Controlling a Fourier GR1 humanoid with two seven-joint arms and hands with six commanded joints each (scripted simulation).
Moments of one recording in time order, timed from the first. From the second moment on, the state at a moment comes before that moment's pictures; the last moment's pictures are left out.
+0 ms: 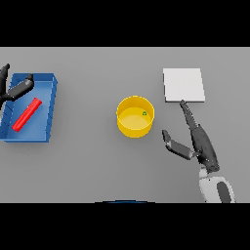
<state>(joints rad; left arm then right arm) -0.54 0.91 -0.58 -1.27 0.23 0.29 0.53 0.07 -0.14 0.17 -1.70 0.34 0.01 -0.11</state>
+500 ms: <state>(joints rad) -0.54 0.90 -0.59 -1.27 0.23 0.29 0.53 -0.23 -0.37 0.35 -1.61 0.64 0.20 -0.05</state>
